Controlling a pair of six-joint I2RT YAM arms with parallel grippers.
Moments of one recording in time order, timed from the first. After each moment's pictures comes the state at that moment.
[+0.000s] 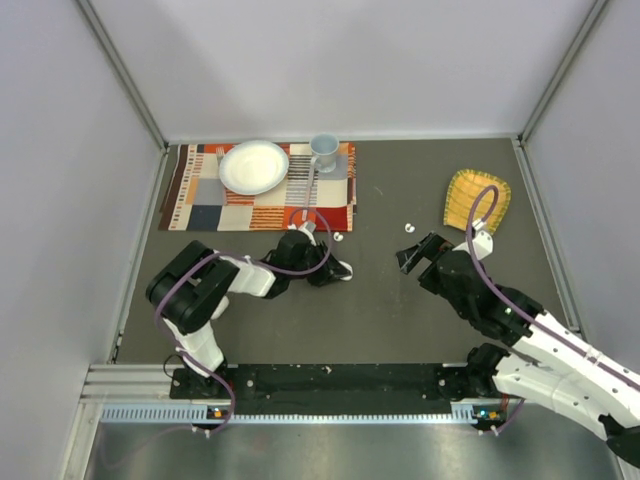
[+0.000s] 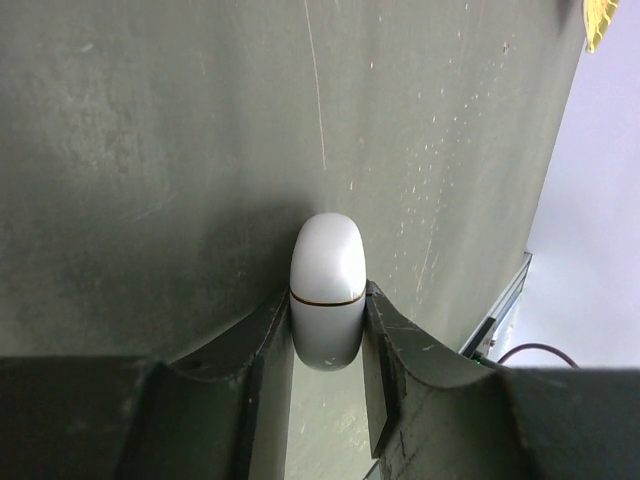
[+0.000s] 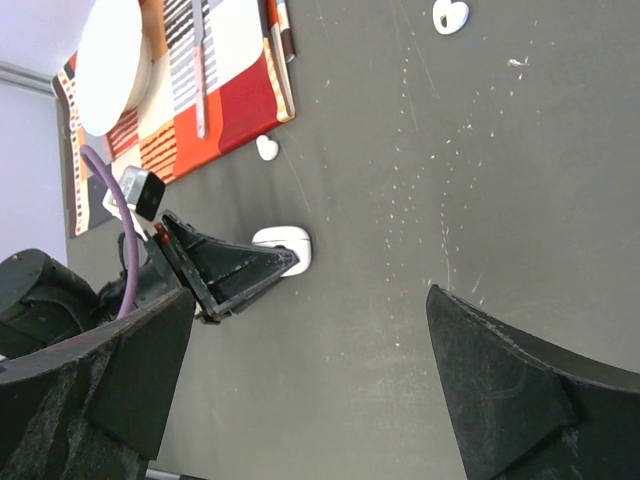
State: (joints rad) left arm -0.64 1.75 0.63 0.52 0.33 -1.07; right arm 0.82 0.68 0.65 -0.52 0.51 1.08
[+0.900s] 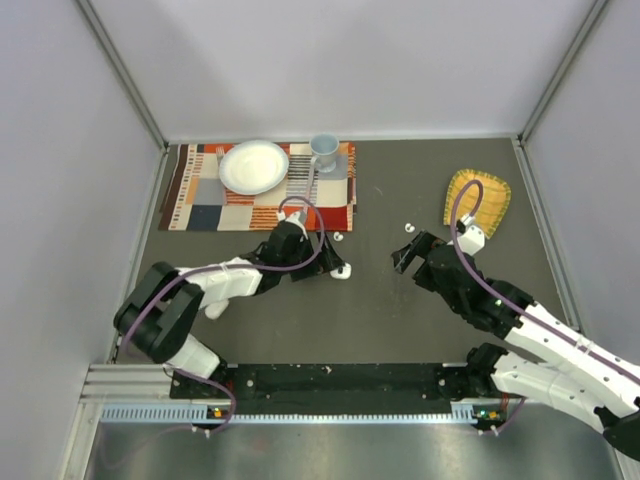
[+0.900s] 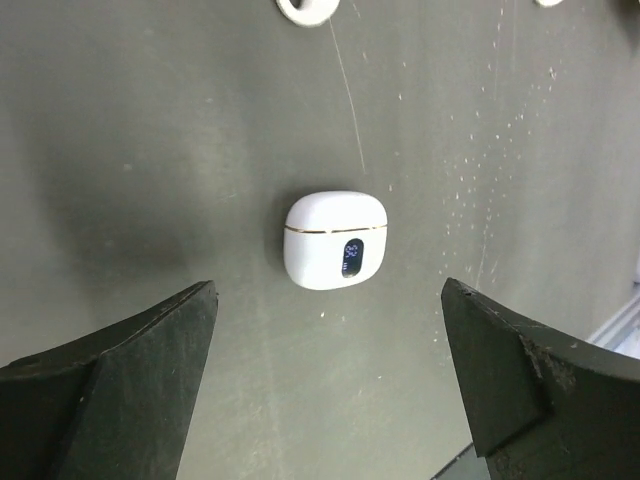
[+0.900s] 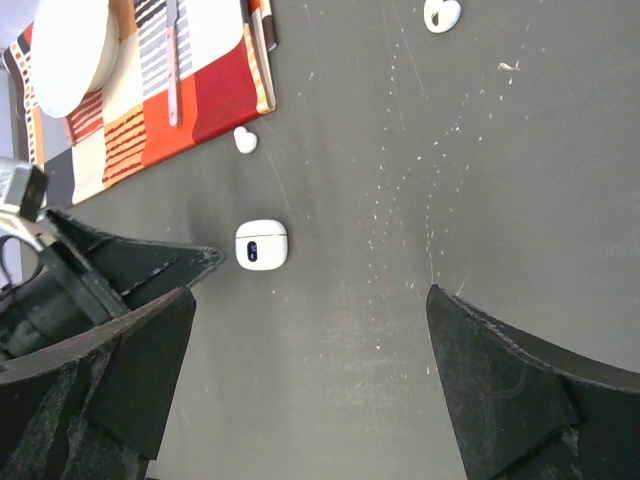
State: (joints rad) left arm -0.63 1.55 0.69 0.19 0.17 -0.85; right arm 0.82 0.77 0.68 -0.52 0.51 1.02
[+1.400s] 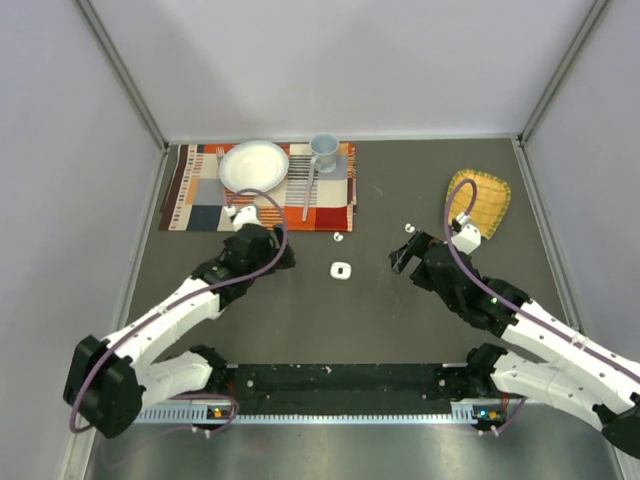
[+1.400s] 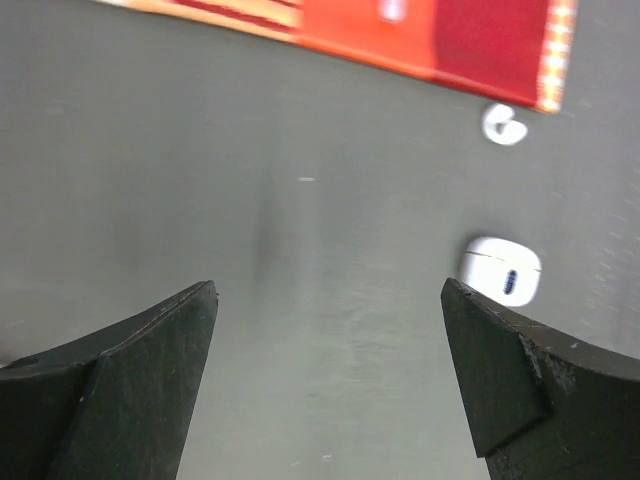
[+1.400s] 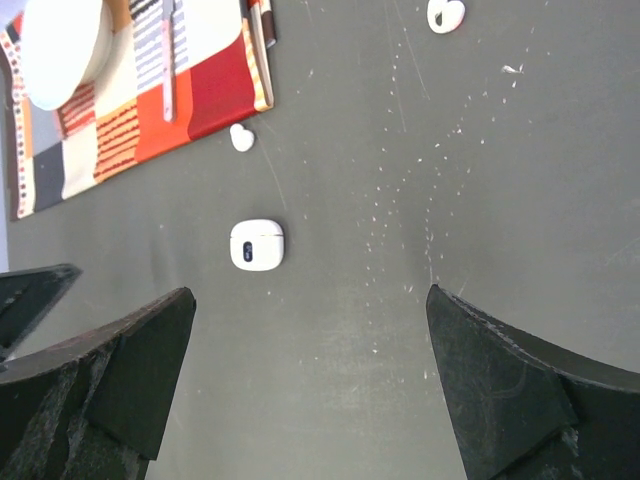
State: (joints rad) left arm -0.60 1.11 0.68 -0.24 -0.29 -0.68; right arm 0.82 0.79 0.68 -0.50 0.51 1.00
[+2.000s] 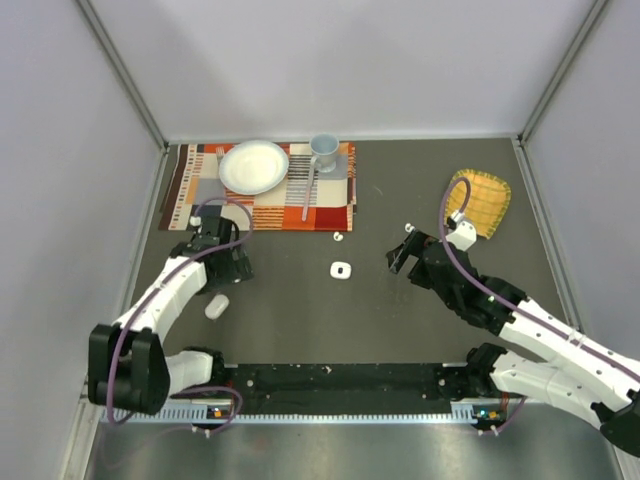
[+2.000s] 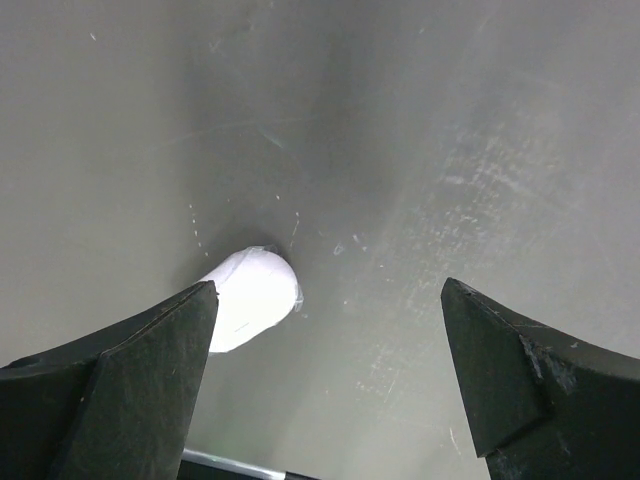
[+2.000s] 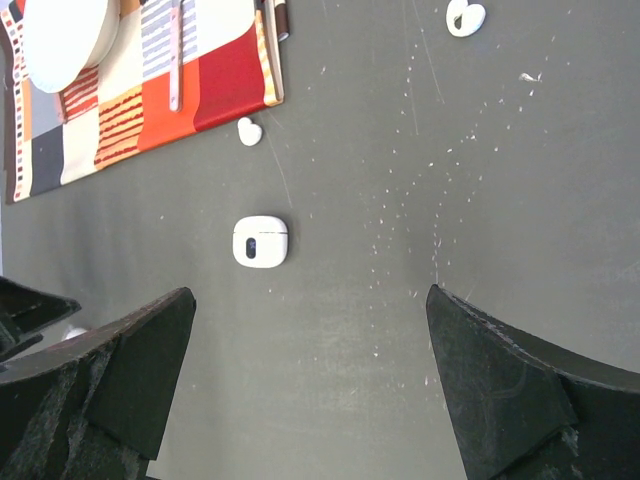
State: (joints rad) left arm -0.17 1.17 0.75 -0.71 -0.24 -0.48; right arm 0.82 0.81 0.68 -0.46 0.48 0.95
